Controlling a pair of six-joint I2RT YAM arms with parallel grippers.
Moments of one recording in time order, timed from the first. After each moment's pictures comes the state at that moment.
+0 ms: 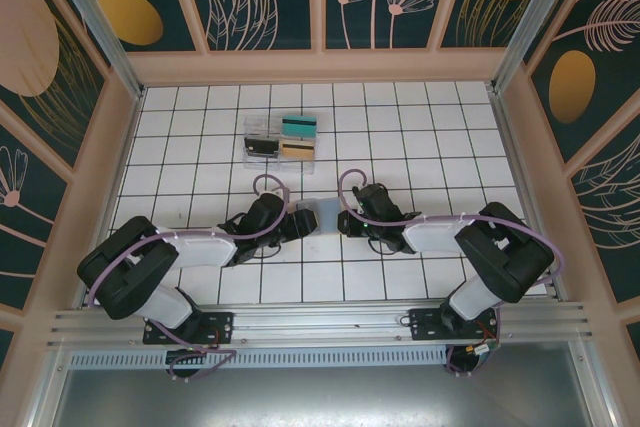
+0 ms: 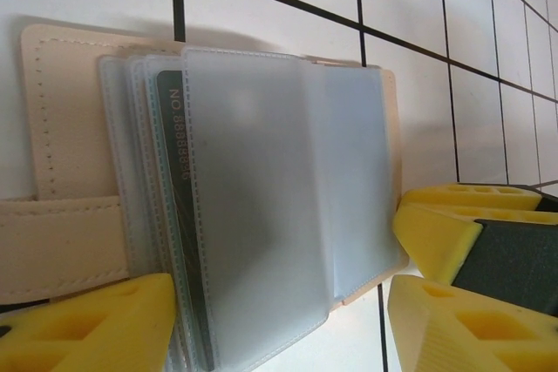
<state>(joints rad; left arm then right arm) -0.78 1.49 0.47 0.33 0.10 -0.97 0.74 1.54 0.53 0.20 -0.10 0.66</state>
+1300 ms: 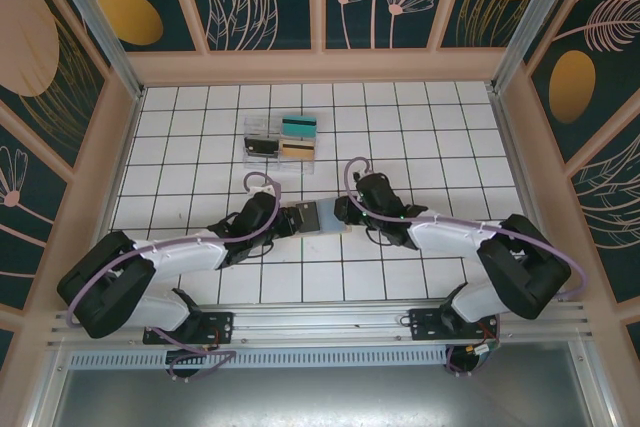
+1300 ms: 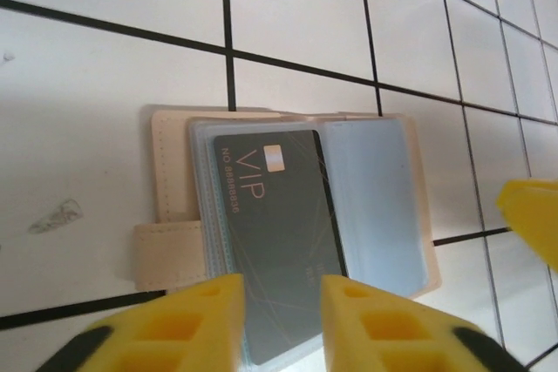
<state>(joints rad) -0.77 1.37 0.47 0.20 -0.04 -0.90 0.75 1.44 0.63 0.10 -0.06 0.70</state>
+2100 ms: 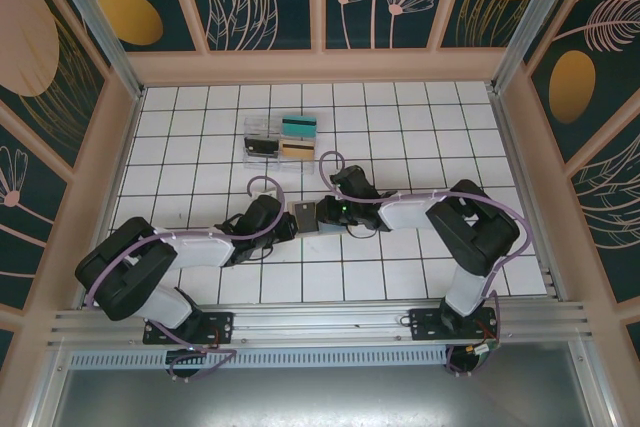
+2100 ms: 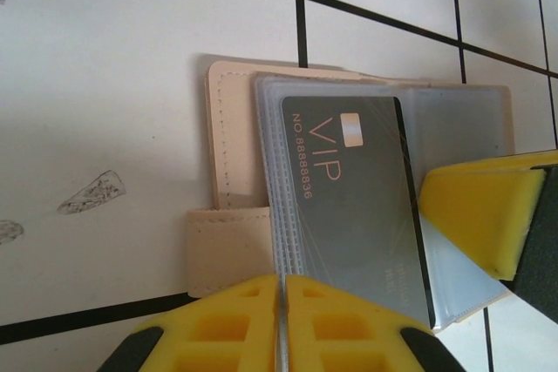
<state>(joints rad) -0.75 1.49 0.45 0.26 -0.01 -0.89 0.75 1.76 0.79 0.13 -0.27 0.77</state>
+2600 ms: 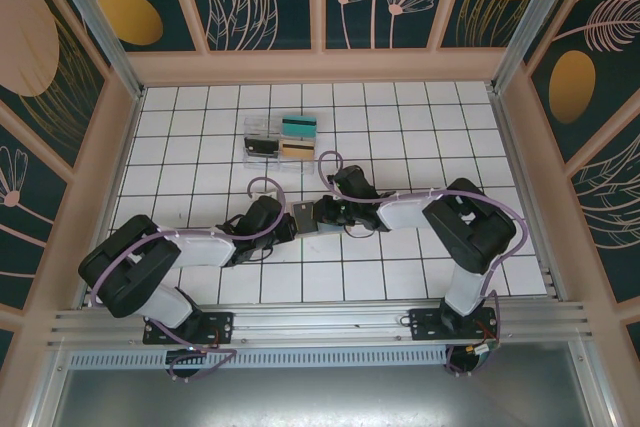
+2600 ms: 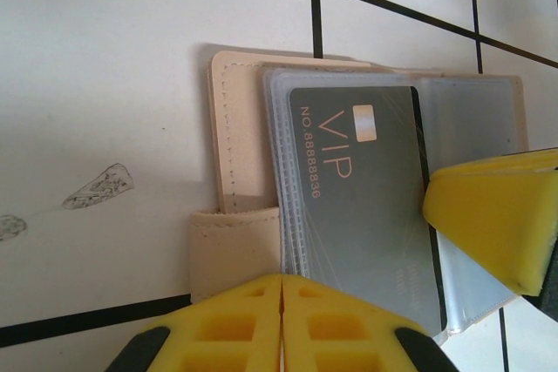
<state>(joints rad) -0.75 1.51 0.45 0.27 -0.01 -0.90 0.75 1.78 0.79 0.18 -0.34 0.79</state>
